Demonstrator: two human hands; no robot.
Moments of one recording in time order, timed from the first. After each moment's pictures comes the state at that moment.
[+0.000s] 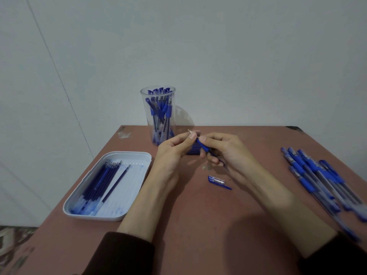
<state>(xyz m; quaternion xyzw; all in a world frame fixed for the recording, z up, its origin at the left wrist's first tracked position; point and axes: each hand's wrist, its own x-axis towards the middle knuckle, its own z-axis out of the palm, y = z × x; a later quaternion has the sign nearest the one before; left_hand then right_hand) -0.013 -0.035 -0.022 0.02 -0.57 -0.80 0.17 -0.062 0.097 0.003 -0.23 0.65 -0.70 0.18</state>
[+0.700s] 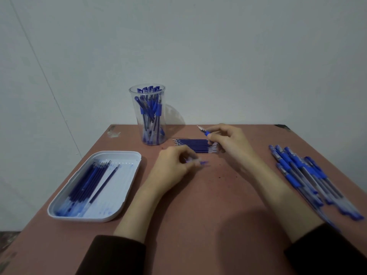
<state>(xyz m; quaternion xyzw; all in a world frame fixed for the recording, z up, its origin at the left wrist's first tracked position) -0.008 -0.032 -0.026 0.01 -0.89 -0.42 0.17 -0.088 0.118 0.001 -0.19 0.77 -0.61 0.03</state>
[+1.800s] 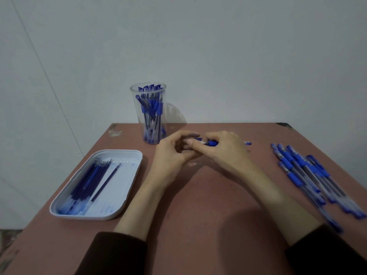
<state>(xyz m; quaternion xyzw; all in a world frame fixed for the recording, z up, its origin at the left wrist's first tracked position) -0.005 -0.022 -0.015 -0.03 -0.74 -0.64 0.23 -0.066 0.113 -0.001 -0.29 0.88 -0.37 -0.11</state>
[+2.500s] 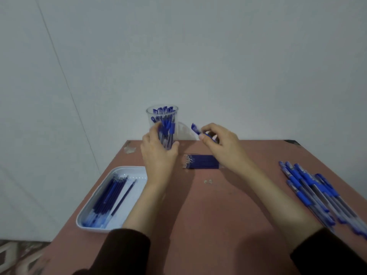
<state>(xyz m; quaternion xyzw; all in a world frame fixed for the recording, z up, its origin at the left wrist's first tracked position) -0.014 -0.058 0.011 0.18 -0.78 -0.40 0.44 -0.077 0.087 0.034 -0.35 0.81 -0.45 -0.12</state>
